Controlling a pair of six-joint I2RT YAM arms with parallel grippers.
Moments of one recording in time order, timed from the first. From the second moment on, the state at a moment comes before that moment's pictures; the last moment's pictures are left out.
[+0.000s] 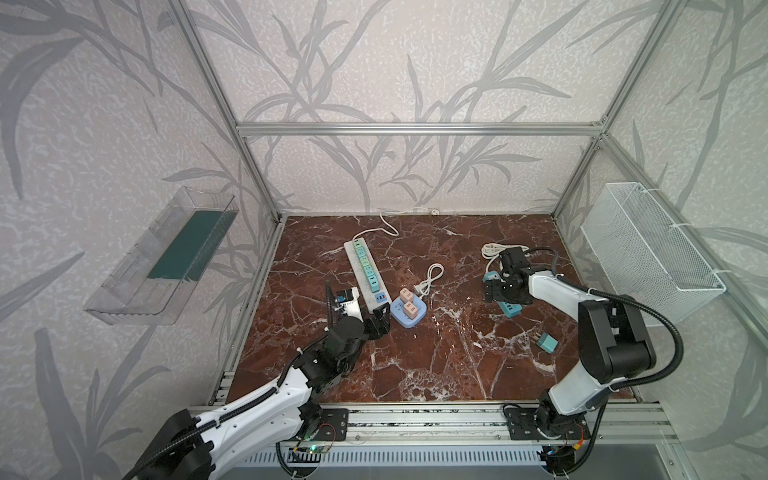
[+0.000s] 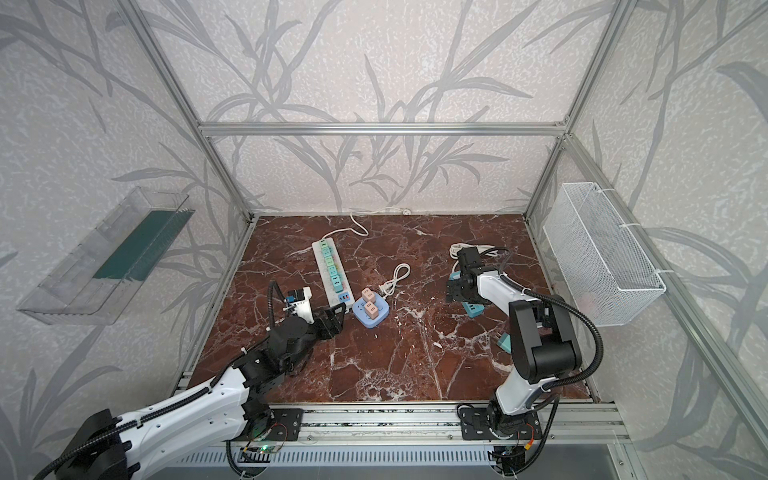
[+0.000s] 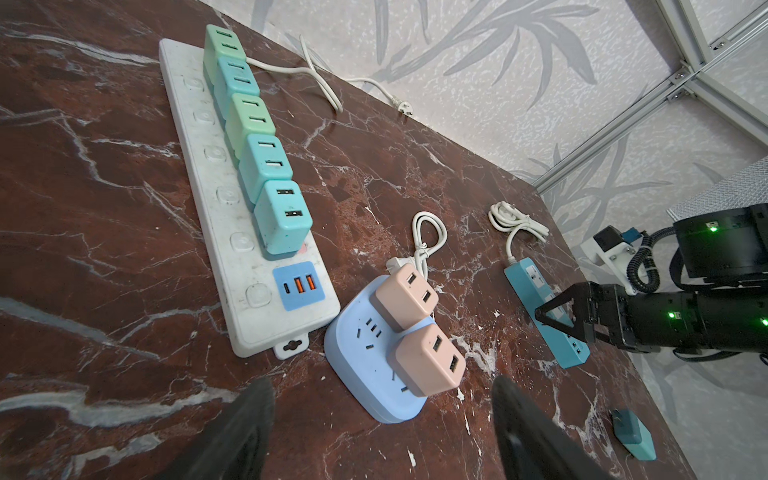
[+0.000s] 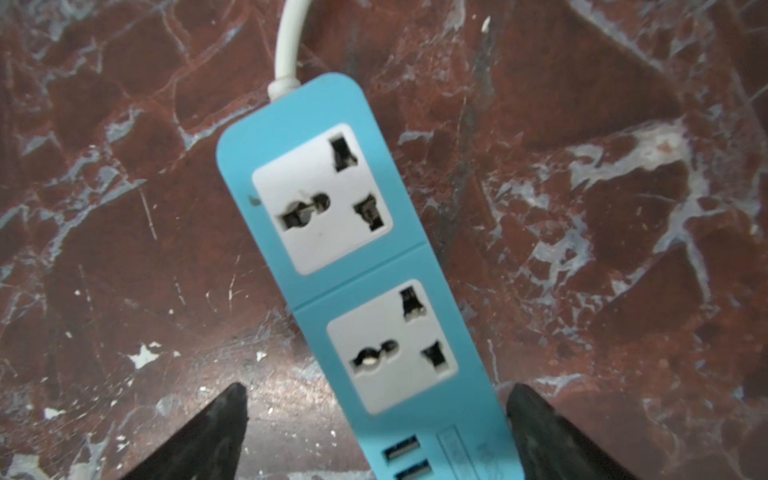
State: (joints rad) left arm -0.75 0.84 0.29 0.16 -0.35 -0.76; right arm 0.17 1.69 1.00 -0.53 0.07 0.26
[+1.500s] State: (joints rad) left arm -0.75 0.73 0.29 0.14 -0.29 -0.81; right arm 0.55 1.34 0.94 -0.78 0.27 0.66
